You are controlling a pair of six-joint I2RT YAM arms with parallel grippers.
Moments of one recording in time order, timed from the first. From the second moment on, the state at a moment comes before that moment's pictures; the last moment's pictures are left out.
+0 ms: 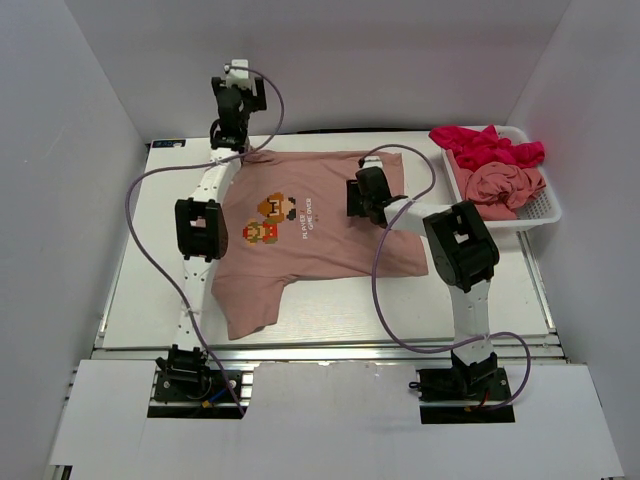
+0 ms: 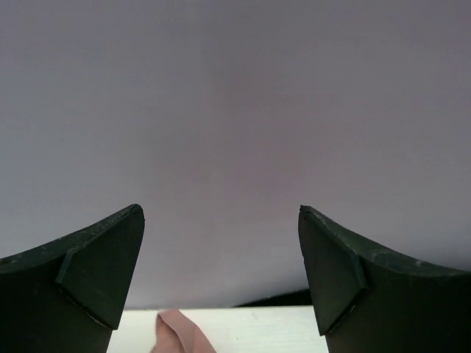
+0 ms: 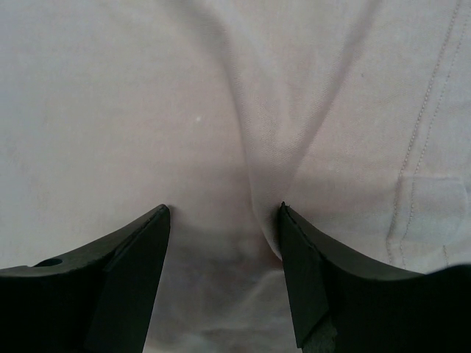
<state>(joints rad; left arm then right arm) -0.14 2.69 2.55 0.25 -0.15 0.06 0.49 2.12 1.37 0.06 0.22 0.24</state>
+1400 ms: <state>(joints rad) 0.04 1.77 1.14 0.07 0.31 0.00 0.24 2.47 2.01 -0.18 -0.05 0.23</state>
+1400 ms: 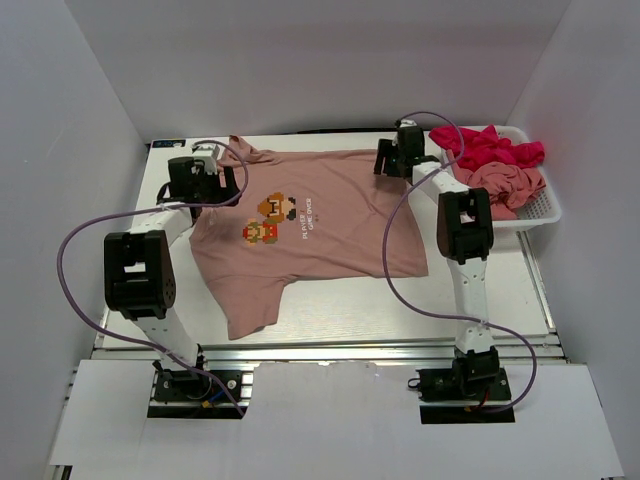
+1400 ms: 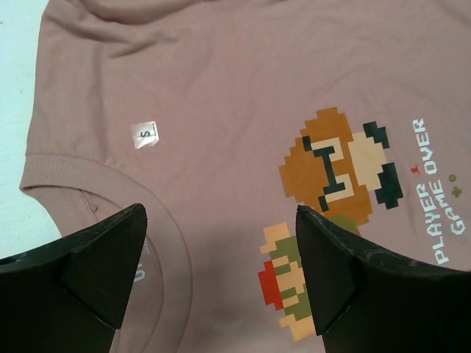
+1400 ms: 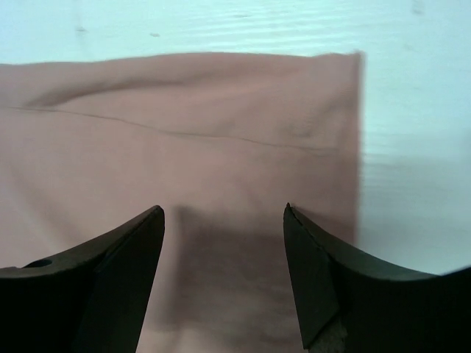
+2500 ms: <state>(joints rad) 0.04 1.89 1.06 0.11 0.30 0.03 0.07 2.51 2.11 -0.11 -0.18 0.24</state>
